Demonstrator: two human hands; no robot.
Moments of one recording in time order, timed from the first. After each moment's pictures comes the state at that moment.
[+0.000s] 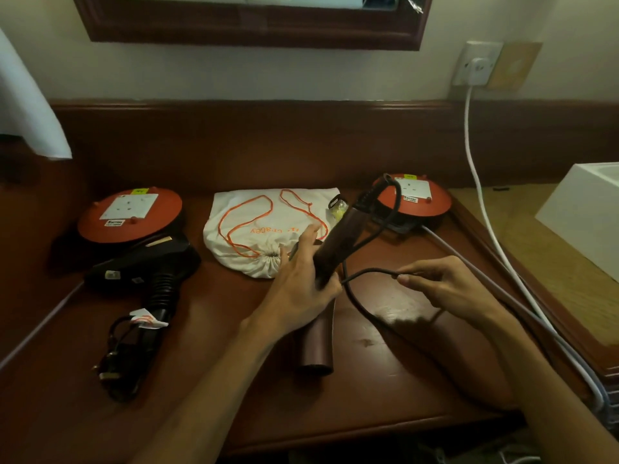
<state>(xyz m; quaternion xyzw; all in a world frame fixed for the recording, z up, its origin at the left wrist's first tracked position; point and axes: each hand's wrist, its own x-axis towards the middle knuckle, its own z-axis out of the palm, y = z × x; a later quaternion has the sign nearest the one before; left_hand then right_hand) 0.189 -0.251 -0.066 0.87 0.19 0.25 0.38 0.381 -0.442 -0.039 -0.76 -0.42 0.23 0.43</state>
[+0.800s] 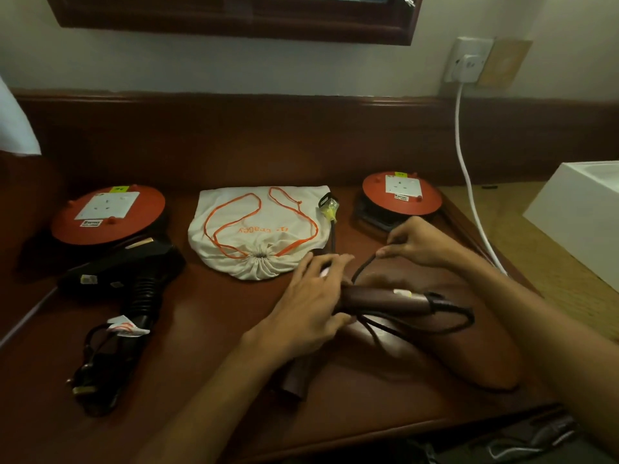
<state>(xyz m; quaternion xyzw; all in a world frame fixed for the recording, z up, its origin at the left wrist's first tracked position) 0.196 -0.276 -0.059 0.97 0.09 0.14 0.18 0.442 -0.377 -0.024 -0.83 -0.49 0.16 0.20</state>
